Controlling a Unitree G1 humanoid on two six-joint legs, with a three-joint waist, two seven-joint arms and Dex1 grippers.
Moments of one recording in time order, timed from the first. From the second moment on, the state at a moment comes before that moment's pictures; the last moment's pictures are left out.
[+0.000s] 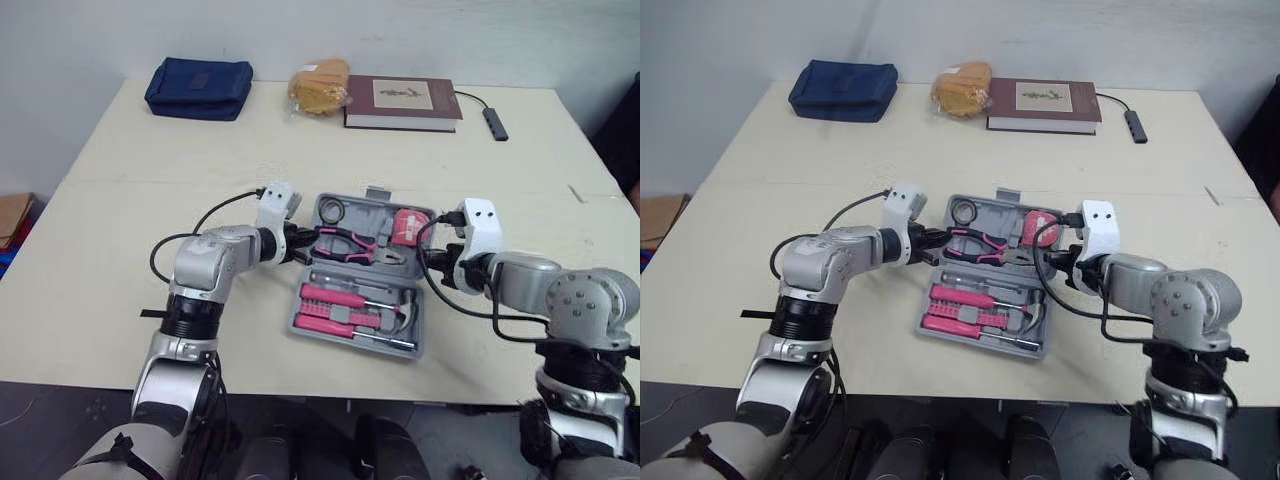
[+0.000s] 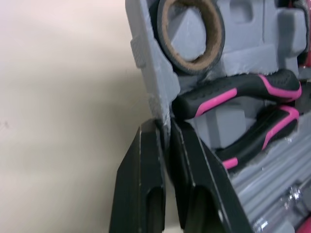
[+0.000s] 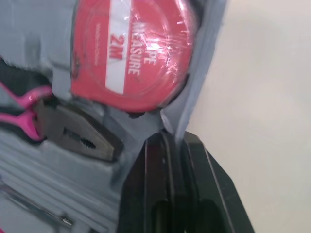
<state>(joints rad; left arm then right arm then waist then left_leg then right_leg) -0.77 0.25 -0.04 0.13 -0.25 0.91 -0.47 -0.48 -0.58 -0.14 -0.37 0.78 1.26 -0.05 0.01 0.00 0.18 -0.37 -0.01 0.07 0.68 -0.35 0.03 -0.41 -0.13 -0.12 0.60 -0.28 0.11</state>
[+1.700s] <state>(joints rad) -0.71 0.44 -0.08 0.53 -0.17 -0.07 -0.92 0.57 -0.86 -0.07 -0.55 0.40 -0.02 0.66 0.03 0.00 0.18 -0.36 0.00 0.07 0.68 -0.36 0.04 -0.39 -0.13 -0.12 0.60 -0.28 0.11</state>
